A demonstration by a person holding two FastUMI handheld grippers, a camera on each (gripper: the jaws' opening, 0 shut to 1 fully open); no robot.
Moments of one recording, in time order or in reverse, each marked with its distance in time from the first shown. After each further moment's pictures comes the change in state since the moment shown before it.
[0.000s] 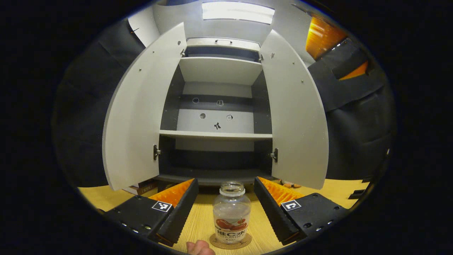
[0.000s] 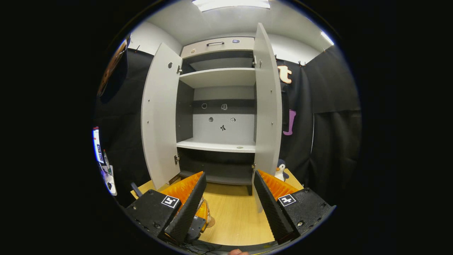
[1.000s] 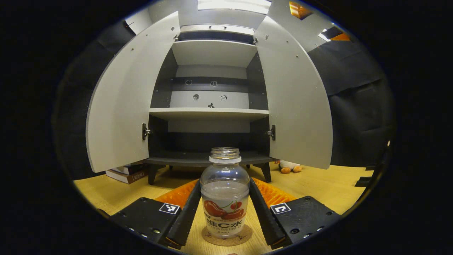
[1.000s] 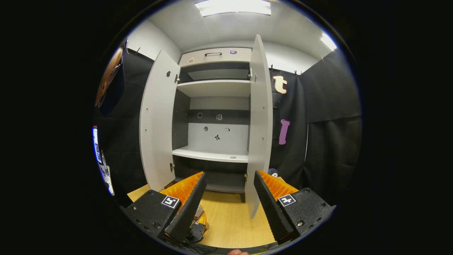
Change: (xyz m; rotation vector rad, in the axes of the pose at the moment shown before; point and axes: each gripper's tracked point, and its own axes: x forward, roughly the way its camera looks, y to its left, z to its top) left arm 0.010 -0.019 -0.090 0.043 0.147 -0.044; right arm -0.010 -0.009 0.024 -0.011 -0.058 -0.044
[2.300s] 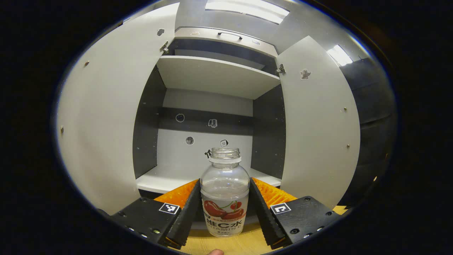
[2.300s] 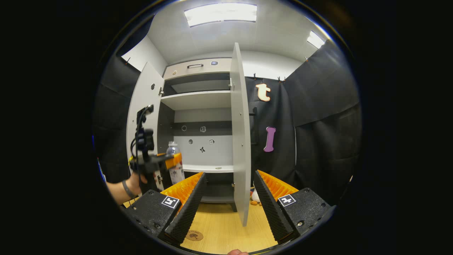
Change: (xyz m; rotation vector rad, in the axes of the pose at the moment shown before) left arm 0.099 0.063 0.234 -0.069 -0.064 -0.133; right arm -0.002 -0.044 0.014 0.078 -0.149 -0.116
